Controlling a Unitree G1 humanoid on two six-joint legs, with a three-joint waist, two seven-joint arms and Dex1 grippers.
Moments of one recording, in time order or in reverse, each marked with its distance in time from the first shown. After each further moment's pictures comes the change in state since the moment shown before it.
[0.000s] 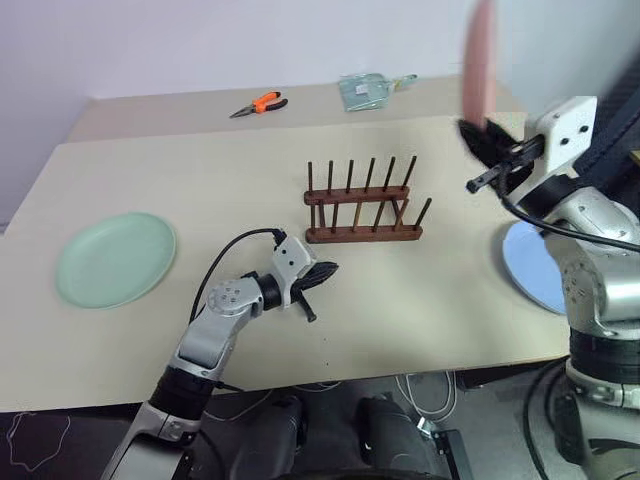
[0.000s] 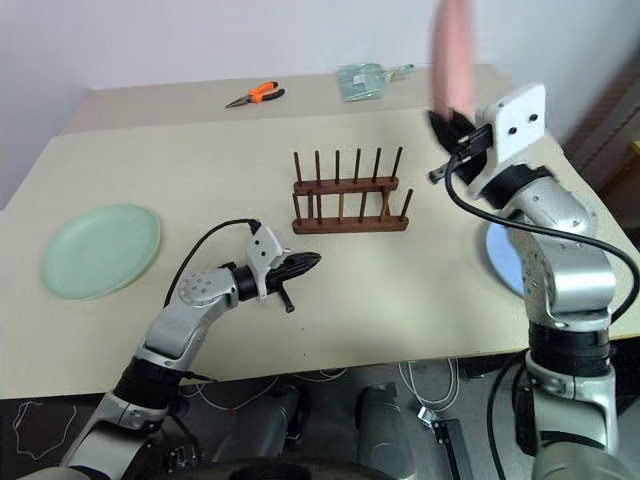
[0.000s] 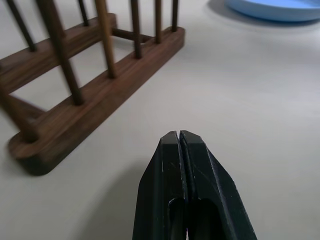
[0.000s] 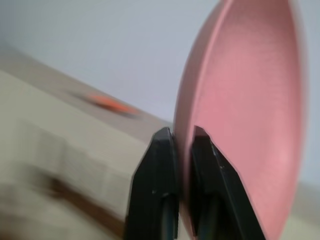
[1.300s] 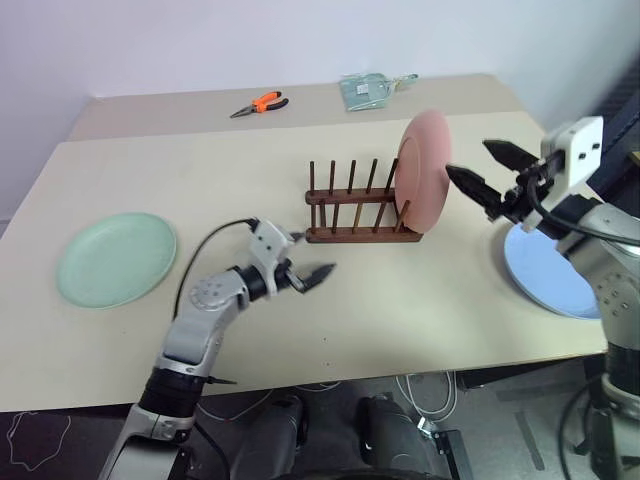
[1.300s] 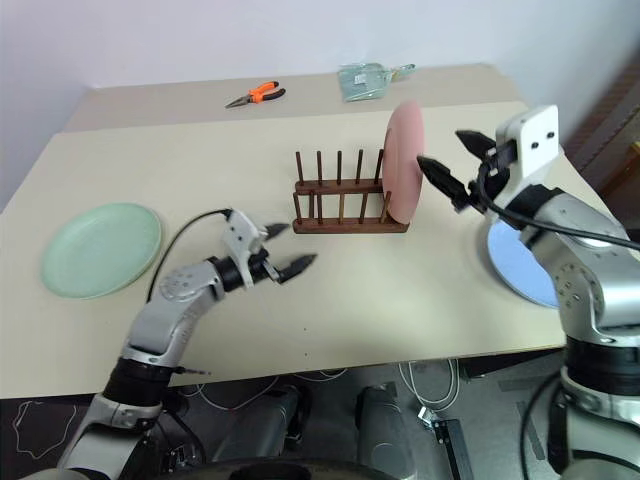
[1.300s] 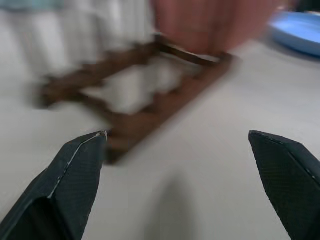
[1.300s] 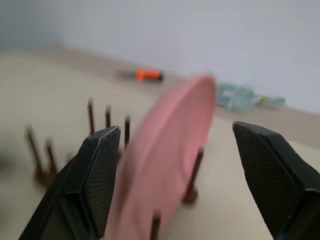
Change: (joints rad) left arm -0.026 0.005 0.187 -0.009 -0.063 0.024 0.167; right arm 0.200 -0.262 -0.056 0.082 -0.096 -0.003 0.111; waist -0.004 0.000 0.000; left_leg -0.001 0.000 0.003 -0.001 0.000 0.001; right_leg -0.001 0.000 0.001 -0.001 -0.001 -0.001
